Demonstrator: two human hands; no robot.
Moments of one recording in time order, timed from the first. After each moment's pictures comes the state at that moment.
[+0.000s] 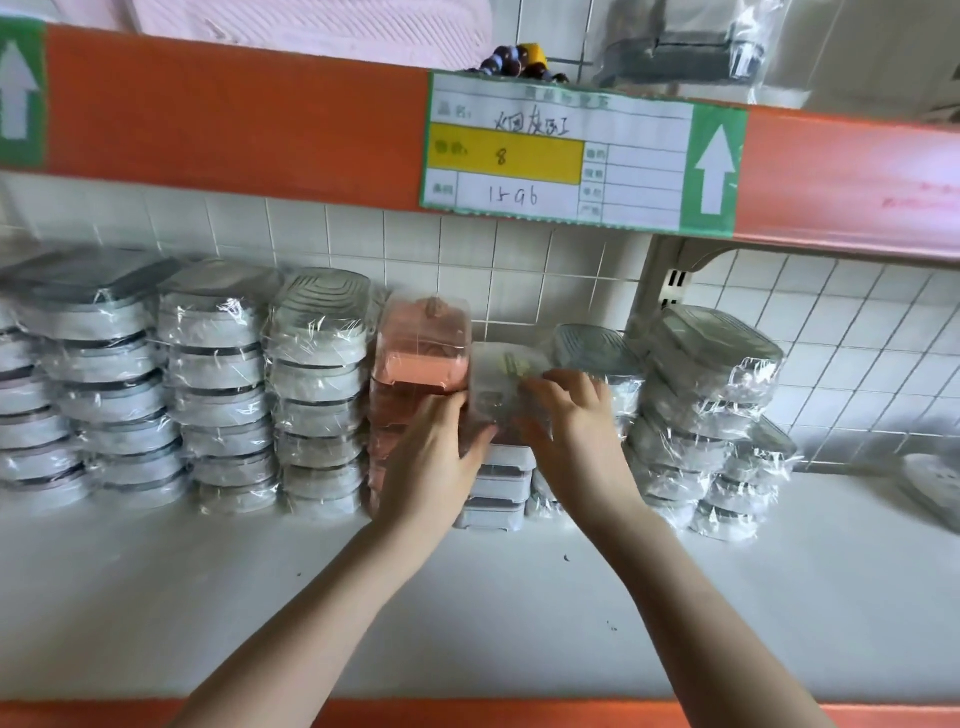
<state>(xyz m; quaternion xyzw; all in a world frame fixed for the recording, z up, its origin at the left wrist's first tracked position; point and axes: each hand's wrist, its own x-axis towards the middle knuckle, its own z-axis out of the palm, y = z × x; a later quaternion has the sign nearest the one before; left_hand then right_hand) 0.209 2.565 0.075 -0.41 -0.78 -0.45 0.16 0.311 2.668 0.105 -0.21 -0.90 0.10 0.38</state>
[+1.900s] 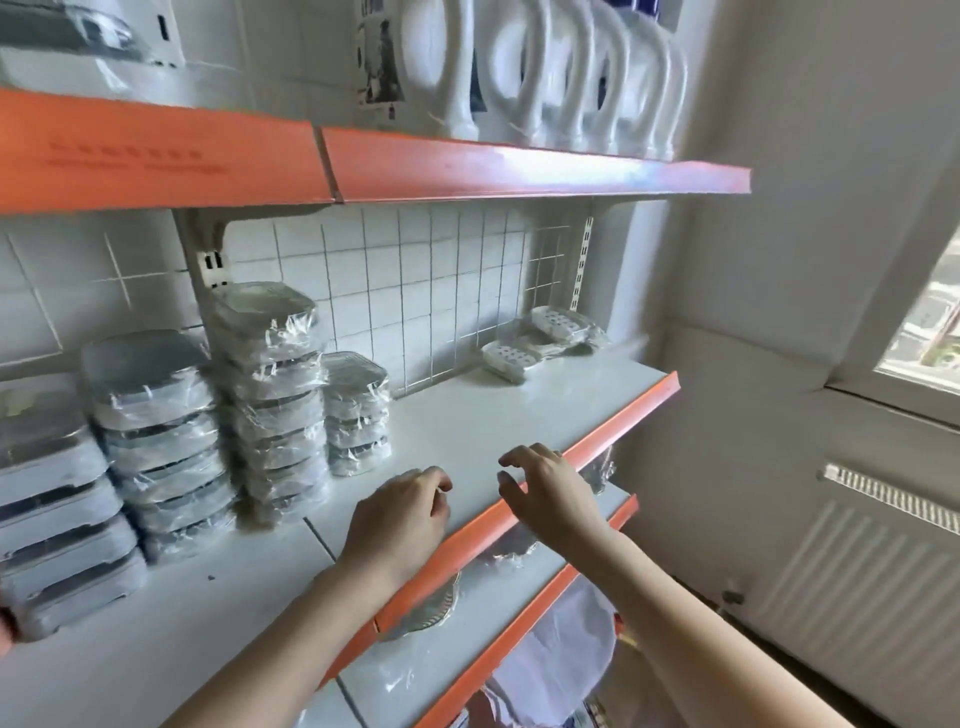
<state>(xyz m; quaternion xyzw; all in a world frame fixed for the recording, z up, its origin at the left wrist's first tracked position) 0.462 2.678 0.049 -0.70 -0.66 -0.26 -0.06 0.638 2.723 0.048 -0.58 -0.78 0.07 0.24</state>
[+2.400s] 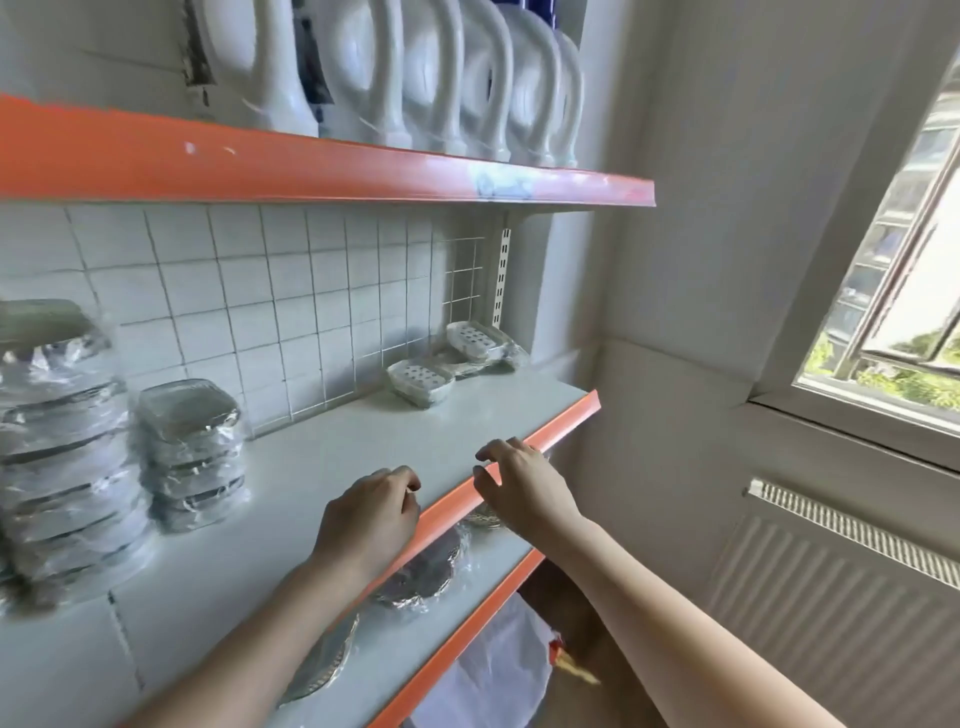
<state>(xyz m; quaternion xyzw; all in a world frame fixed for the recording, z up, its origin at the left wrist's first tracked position) 0.580 2.768 0.047 -0.70 -0.66 -0.25 -0.06 0.759 2.800 0.057 -0.59 -0.77 0.04 0.24</state>
